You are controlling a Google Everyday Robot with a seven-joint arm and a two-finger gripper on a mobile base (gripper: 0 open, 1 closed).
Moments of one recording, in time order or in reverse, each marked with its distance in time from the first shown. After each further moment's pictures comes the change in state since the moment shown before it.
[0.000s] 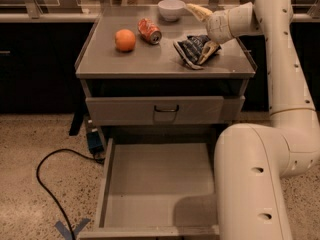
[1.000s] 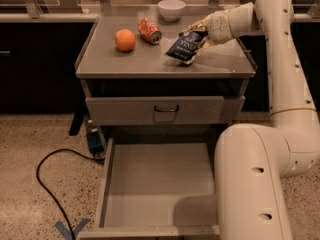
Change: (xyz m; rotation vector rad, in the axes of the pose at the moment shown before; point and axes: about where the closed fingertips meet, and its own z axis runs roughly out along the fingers) arm 0.000 0.000 0.000 0.000 0.000 0.000
